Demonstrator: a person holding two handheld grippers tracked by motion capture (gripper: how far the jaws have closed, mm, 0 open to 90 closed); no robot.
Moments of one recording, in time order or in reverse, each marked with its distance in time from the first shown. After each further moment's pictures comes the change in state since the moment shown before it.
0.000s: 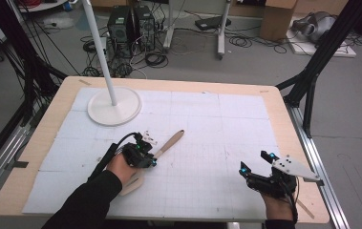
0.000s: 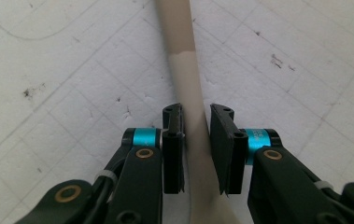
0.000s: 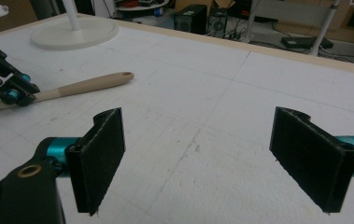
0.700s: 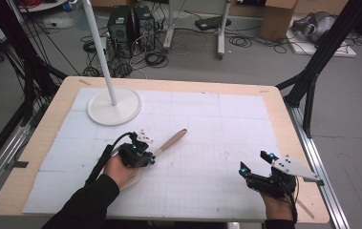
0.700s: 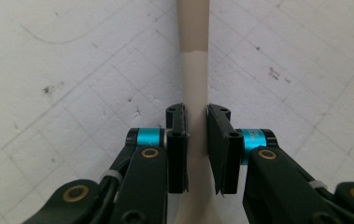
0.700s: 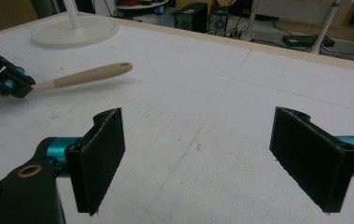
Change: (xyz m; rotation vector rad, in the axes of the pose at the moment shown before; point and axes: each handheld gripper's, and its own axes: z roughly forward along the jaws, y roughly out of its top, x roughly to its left) left arm 0.001 -0.006 -0.015 -0.087 0.017 -0.041; right arm 0.000 -0.001 0.001 0.007 0.002 0.001
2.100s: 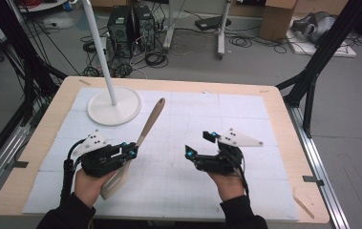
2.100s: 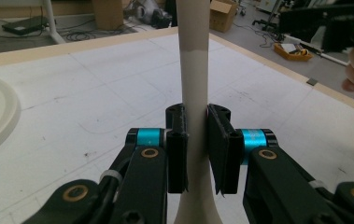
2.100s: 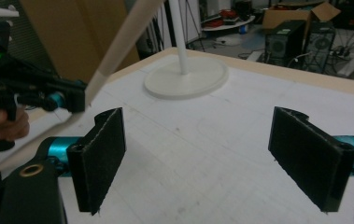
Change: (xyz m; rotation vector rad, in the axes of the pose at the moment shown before) left arm -0.003 -0.043 -0.091 -0.582 -0.081 -0.108; right arm 0.093 0.073 0.083 -0.065 0.357 0.031
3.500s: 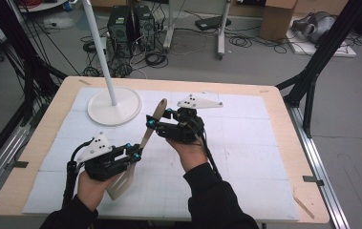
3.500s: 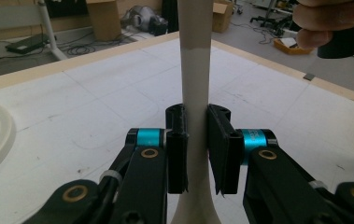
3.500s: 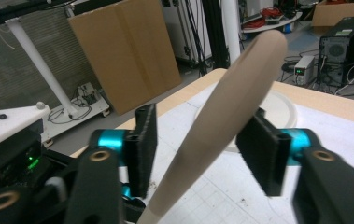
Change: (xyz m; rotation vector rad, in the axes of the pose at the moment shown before) left arm -0.017 0.006 0.001 -0.018 -0.011 0.083; right arm 0.039 0.075 0.075 0.009 0.156 0.070
